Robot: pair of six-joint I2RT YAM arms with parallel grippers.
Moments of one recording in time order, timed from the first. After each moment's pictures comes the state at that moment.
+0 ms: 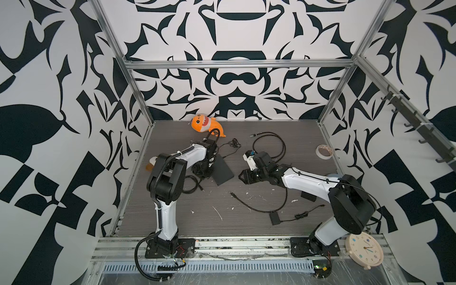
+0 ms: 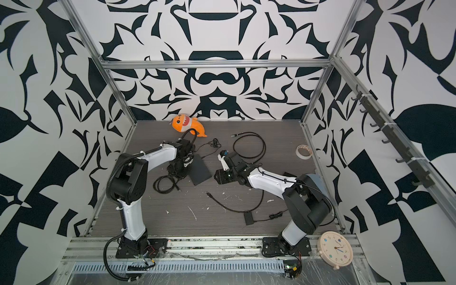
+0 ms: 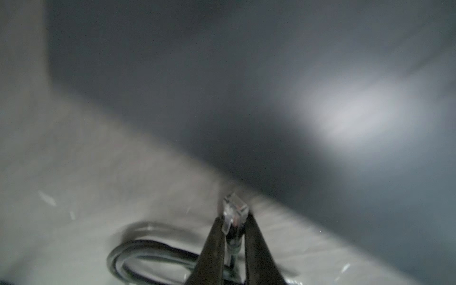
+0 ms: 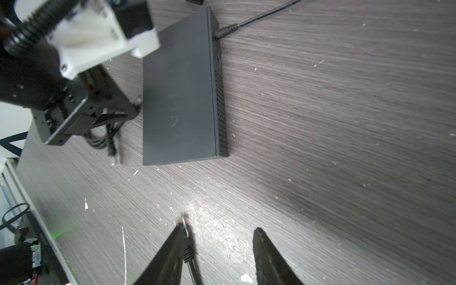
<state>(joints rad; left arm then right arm) -0.44 1.99 1.38 -0.96 -0.10 0.11 0.69 1.60 0.93 -0.19 -0.24 0.43</state>
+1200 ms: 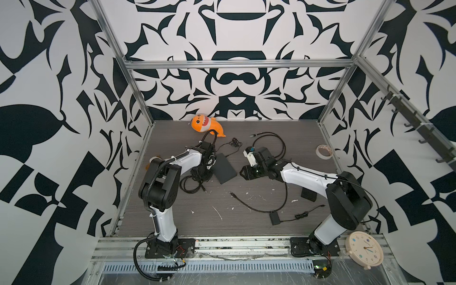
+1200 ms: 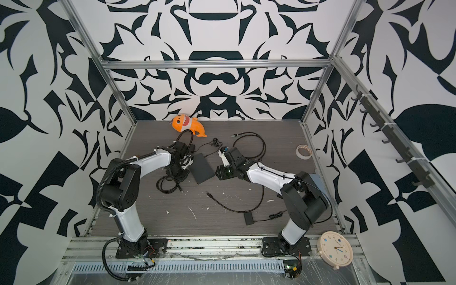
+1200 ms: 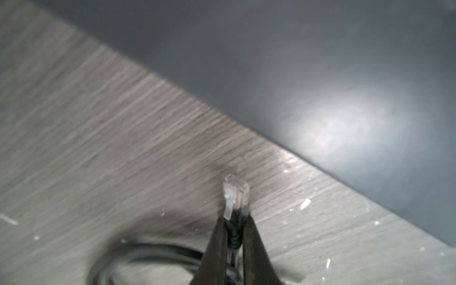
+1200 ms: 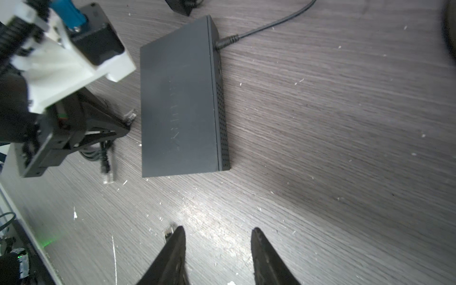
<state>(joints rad) -0.41 1.85 1.19 -0.82 0.02 0.16 0.66 1.62 1.01 -0.27 -0.24 0.40</state>
